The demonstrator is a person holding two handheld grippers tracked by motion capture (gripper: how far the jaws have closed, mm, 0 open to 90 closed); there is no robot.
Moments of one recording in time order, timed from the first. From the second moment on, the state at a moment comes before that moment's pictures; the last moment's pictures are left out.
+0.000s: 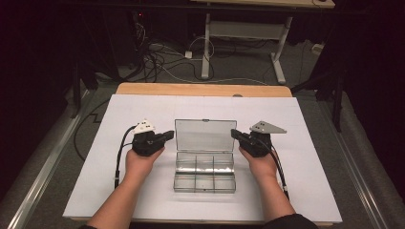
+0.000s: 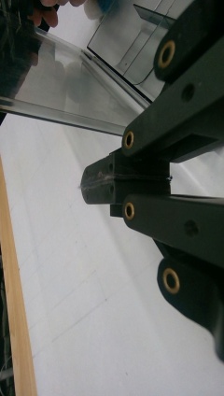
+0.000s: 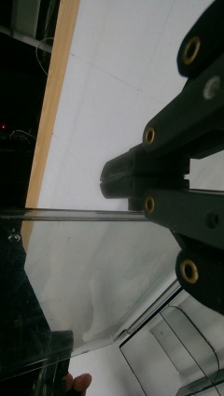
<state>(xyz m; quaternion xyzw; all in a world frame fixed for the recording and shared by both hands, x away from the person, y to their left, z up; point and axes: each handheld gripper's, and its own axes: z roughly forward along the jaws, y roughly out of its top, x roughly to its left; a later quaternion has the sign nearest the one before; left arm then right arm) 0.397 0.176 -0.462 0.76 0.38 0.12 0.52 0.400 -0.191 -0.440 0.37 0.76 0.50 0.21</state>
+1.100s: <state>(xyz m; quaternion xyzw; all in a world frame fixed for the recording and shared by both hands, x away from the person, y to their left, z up) 0.423 0.160 -0.457 0.75 0.39 0.10 0.52 0.416 -0.186 -0.440 0.39 0.76 0.48 0.21</state>
